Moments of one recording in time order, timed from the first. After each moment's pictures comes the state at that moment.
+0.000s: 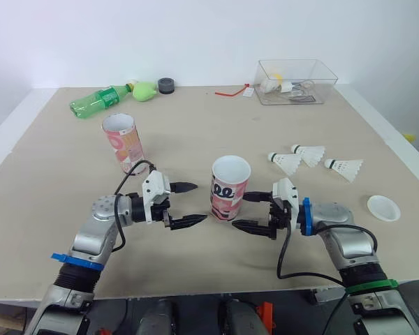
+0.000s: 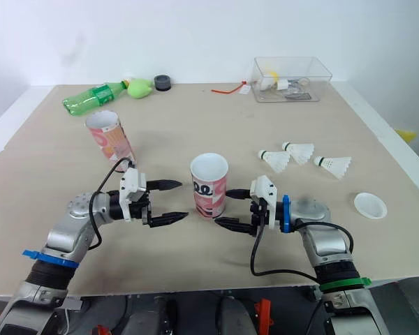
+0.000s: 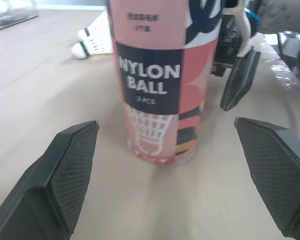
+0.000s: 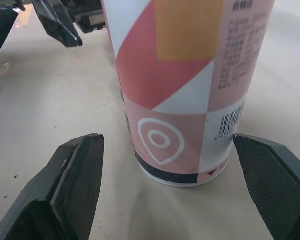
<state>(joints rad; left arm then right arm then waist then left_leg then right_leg) -0.36 0.43 -0.10 0.01 -0.36 0.18 -1.12 -0.38 -0.52 0.08 0.18 0.32 0.12 1.23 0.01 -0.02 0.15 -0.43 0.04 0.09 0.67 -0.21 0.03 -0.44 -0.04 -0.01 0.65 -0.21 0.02</state>
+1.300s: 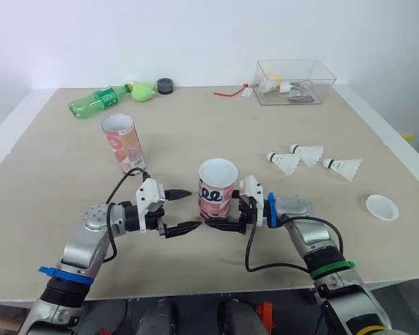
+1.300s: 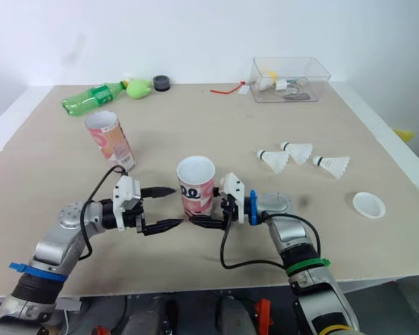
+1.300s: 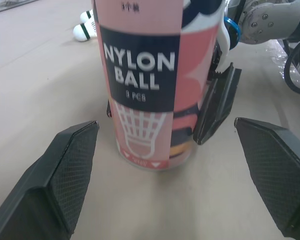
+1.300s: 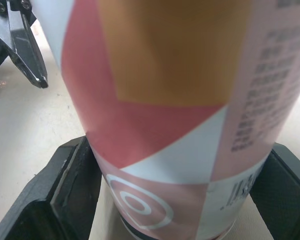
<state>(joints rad) -0.29 0.48 -0.11 -0.06 -0.37 0.21 -1.08 -0.53 -0.36 0.19 0.38 0.25 0.05 1.22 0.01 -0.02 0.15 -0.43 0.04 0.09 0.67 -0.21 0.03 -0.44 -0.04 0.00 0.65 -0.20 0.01</state>
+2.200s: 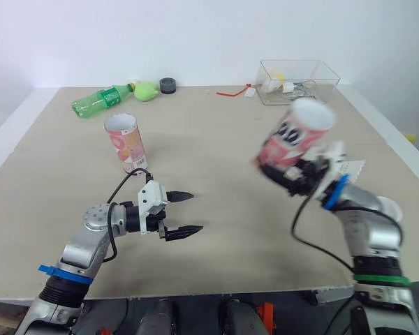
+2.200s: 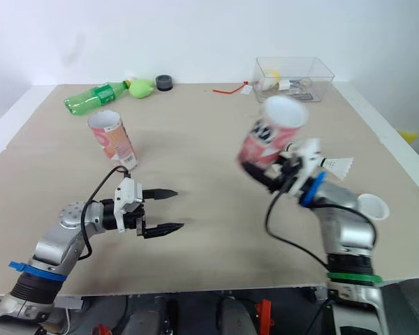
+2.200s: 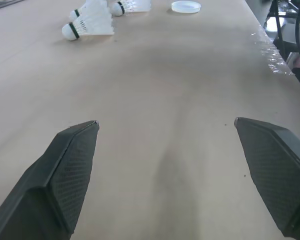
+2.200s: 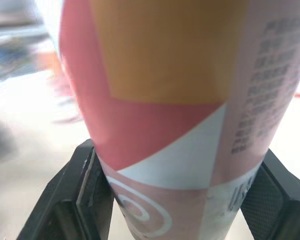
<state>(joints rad) -0.30 0.49 -0.14 -0.07 -0.37 0.19 -1.10 -0.39 -0.55 -0.35 0.08 0.52 0.31 0.85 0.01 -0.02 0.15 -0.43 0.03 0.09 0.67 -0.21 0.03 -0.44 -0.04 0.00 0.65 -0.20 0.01</state>
